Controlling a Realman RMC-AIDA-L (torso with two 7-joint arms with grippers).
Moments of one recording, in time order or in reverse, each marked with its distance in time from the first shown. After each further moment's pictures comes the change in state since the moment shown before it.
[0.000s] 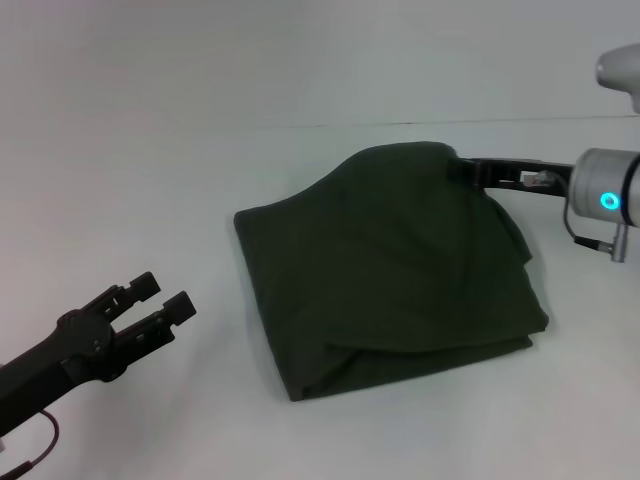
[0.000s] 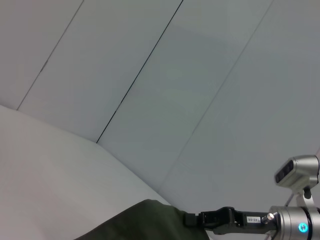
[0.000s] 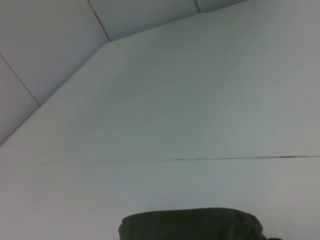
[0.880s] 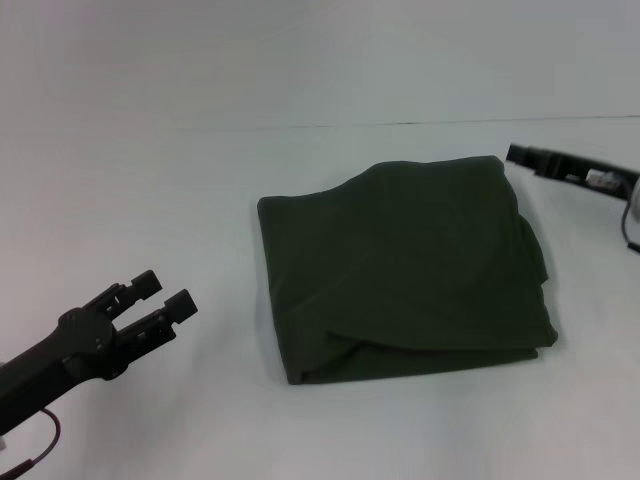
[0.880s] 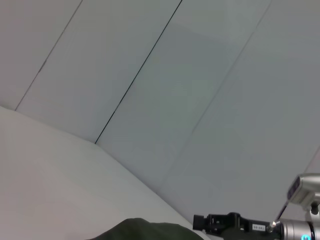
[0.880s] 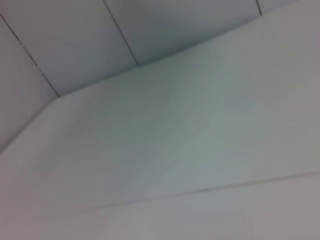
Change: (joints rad) left arm -0.003 0.000 -0.002 -0.003 0.000 0.000 0.000; right arm -0.074 -0.013 0.114 0.030 0.125 0.053 -0.138
